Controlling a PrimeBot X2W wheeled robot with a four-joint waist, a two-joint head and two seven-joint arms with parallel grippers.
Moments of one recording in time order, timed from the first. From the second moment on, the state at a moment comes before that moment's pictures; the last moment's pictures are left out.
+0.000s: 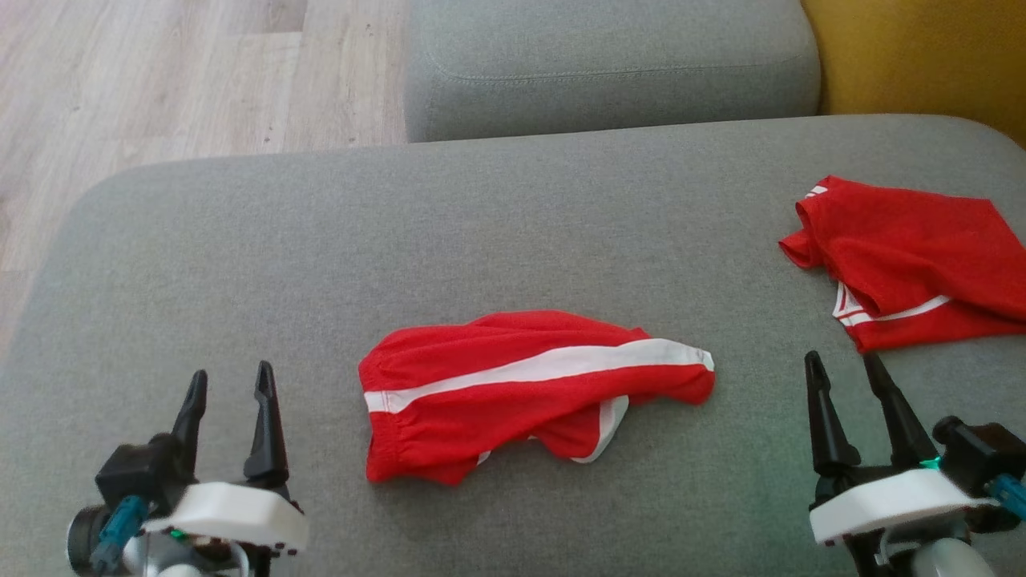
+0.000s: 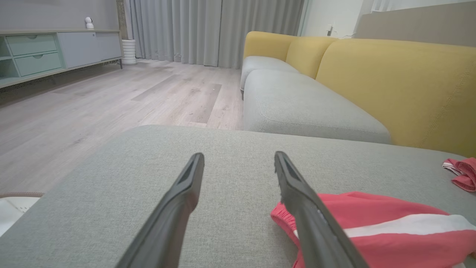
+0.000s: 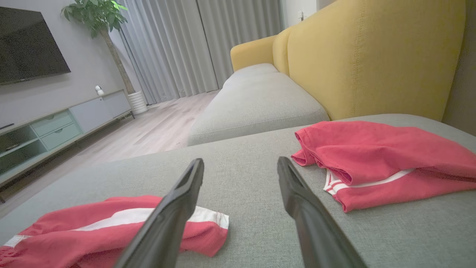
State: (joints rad) left arm 0.07 0.30 -0.31 0.04 -0.45 0.29 -0.25; right arm 0.06 -0.14 0.06 0.18 0.34 0.13 -0.17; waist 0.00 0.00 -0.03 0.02
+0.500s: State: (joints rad) left arm 0.07 0.28 -0.31 0.07 -0.45 0.26 -0.24; right arm 0.05 -0.13 0.01 0.21 0.32 0.13 -0.14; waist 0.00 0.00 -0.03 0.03
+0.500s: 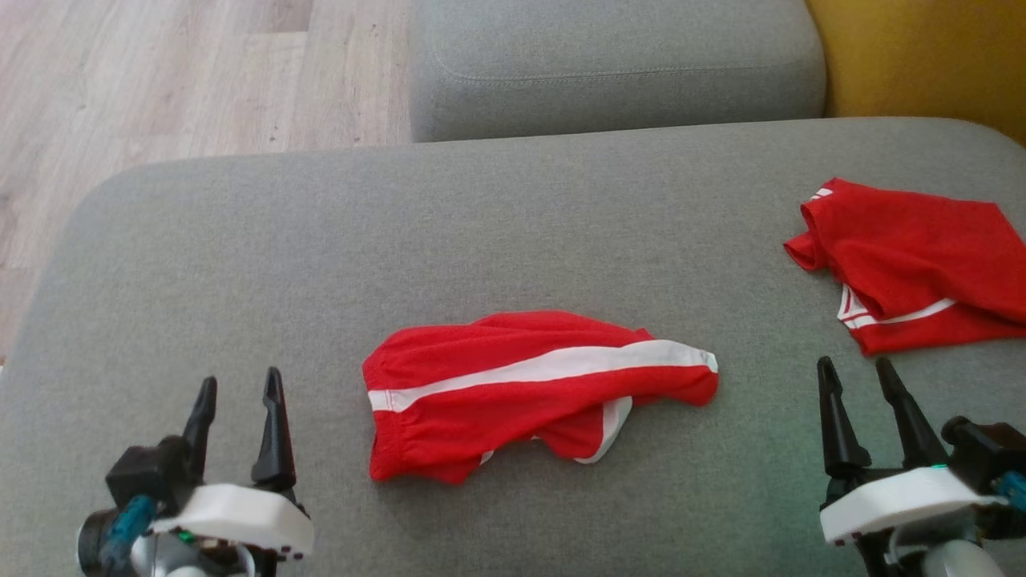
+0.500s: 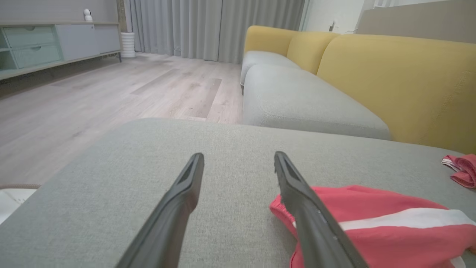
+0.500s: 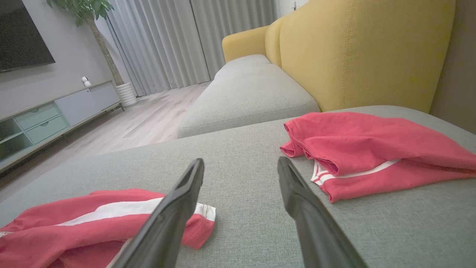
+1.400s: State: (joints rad) left arm -0.40 0.33 -0.41 0.25 -0.94 0.03 0.84; right arm -0.39 -0.26 0.22 0.56 0.66 0.13 0.64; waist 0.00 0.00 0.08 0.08
